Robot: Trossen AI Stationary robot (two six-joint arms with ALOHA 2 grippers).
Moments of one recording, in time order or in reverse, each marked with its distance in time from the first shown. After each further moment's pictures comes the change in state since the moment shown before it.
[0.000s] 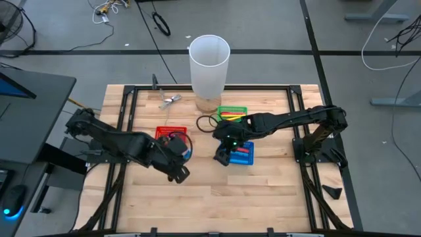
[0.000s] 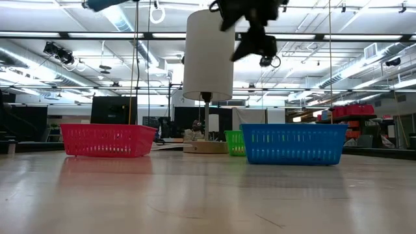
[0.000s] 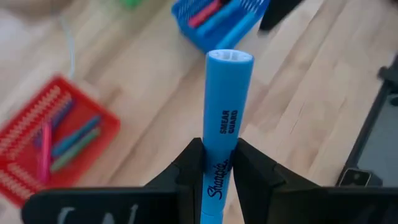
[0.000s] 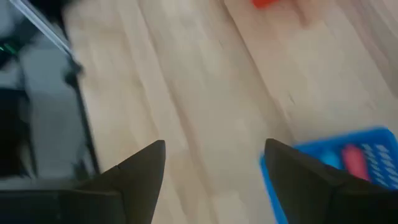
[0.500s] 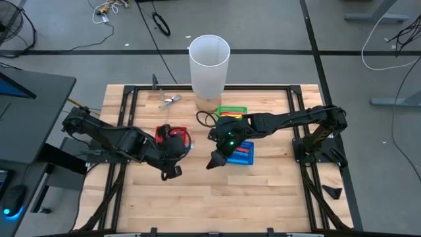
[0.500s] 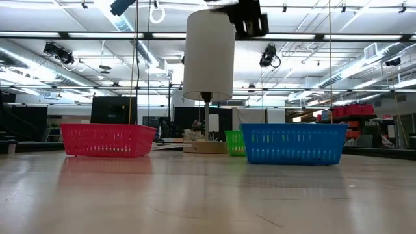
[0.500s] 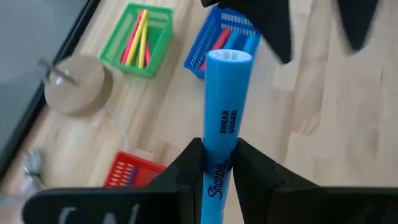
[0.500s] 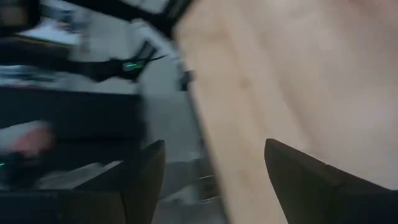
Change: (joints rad) left arm 0.004 -0.061 0.001 0.017 -0.150 0.445; right arm 0.000 0.000 0.000 0.263 -0.321 0.286
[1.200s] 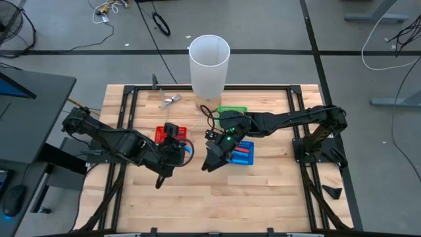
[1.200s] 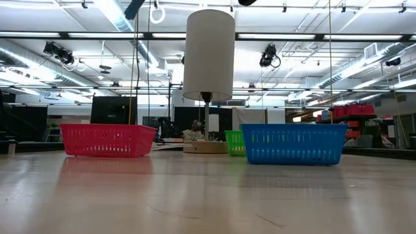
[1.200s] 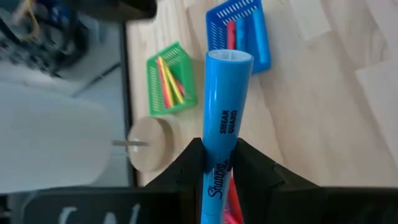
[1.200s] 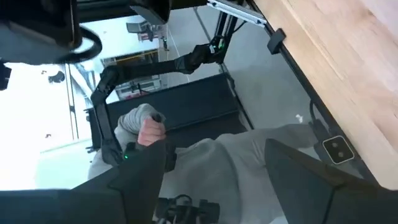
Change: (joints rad) left arm -0.029 0.003 0.000 -0.006 -0.133 0.621; right arm -0.011 0.000 0.000 0.288 -0.235 0.562
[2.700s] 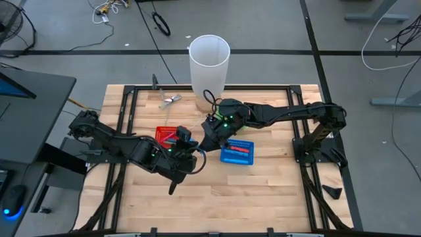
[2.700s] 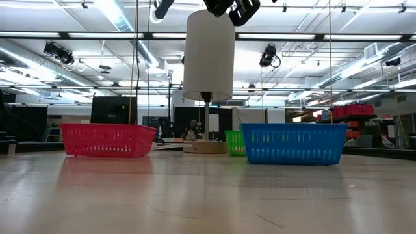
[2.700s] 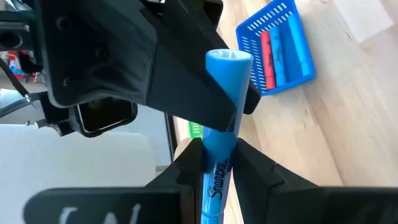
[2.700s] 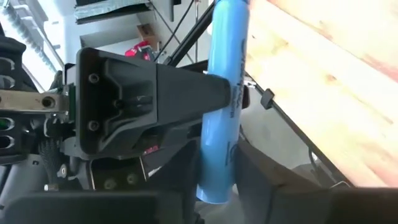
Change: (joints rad) left arm 0.004 0.106 0.006 0.180 -0.174 0.230; right arm -0.094 0.000 0.000 -0.011 0.136 0.089
